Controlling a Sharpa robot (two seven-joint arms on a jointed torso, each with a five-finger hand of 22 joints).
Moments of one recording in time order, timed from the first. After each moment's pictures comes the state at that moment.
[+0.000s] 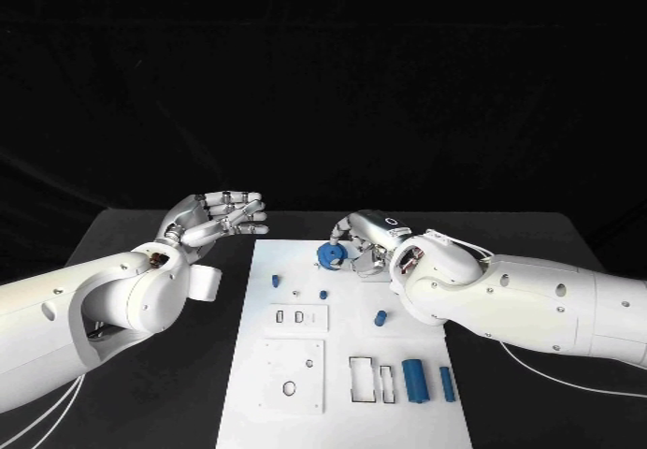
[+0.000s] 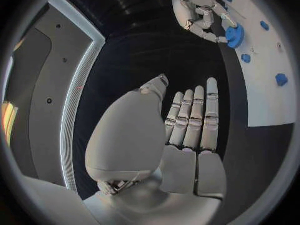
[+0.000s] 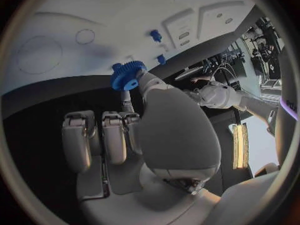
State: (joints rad) left arm 1.22 -0.96 -0.01 1.64 -0.04 -0.37 0.42; left_hand 1.54 -0.17 0.26 0.27 0.15 0.83 0.21 0.26 0.17 1.00 0.18 0.07 0.06 0.92 0.14 0.25 0.22 0.17 0.94 0.23 0.41 0.16; right arm 1.29 -0.68 -0.15 1.53 -1.51 -0.51 -0.28; right_hand 1.45 -0.19 0.30 0.28 0.13 0.96 0.14 0.28 0.41 1.46 0.04 1.55 1.31 1.46 -0.02 1.56 1.31 0.02 1.46 0.09 1.54 1.31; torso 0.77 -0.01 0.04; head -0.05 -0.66
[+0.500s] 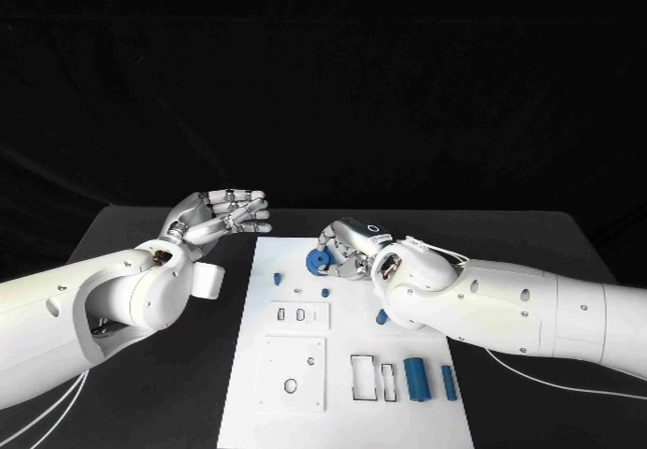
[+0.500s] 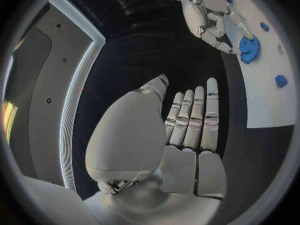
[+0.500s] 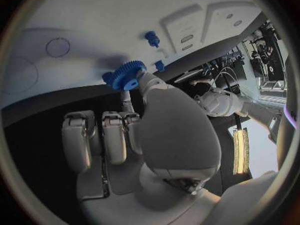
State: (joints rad) left arm 1.22 -0.96 -0.01 1.64 -0.04 -0.36 0.41; left_hand 1.54 -0.17 0.26 0.27 0.15 0.83 0.21 0.26 0.17 1.00 0.18 0.07 0.06 0.92 0.14 0.25 0.22 0.17 0.94 0.23 0.41 0.16; right arm 1.25 -0.57 -0.15 1.45 -1.54 -0.51 -0.30; right_hand 1.45 -0.19 0.30 0.28 0.13 0.97 0.14 0.28 0.41 1.46 0.04 1.55 1.31 1.46 -0.02 1.56 1.31 0.02 1.46 0.09 1.54 1.31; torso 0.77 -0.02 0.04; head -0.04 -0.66
